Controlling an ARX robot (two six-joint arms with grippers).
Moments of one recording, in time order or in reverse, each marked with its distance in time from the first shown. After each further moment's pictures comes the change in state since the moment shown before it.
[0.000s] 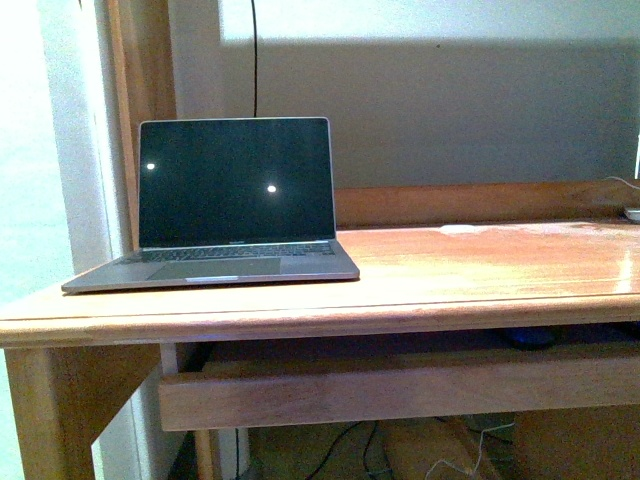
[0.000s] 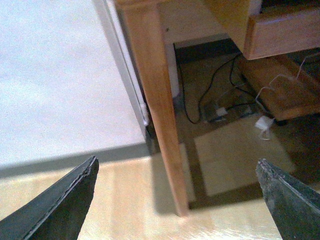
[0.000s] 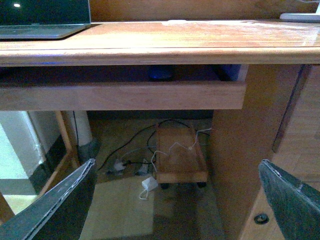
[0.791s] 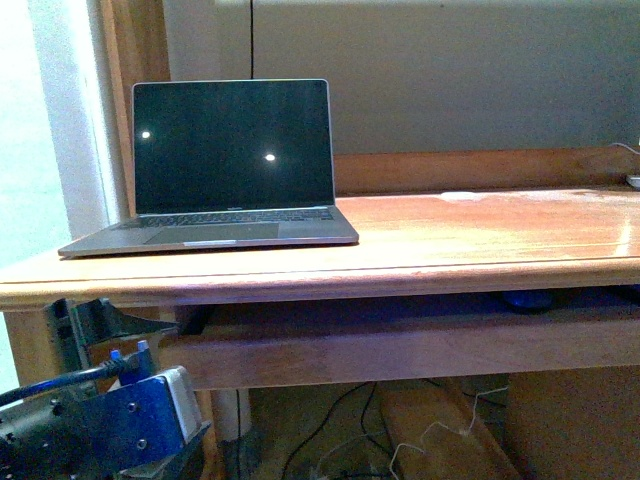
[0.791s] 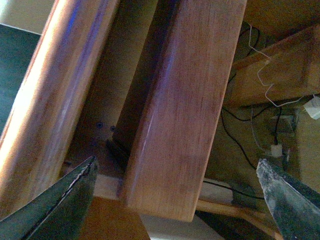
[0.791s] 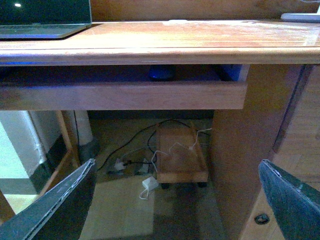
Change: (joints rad) left arm -0.177 1.022 0.523 0.682 0.373 1.012; right arm 0.000 0.000 0.000 0.000 0.000 0.000
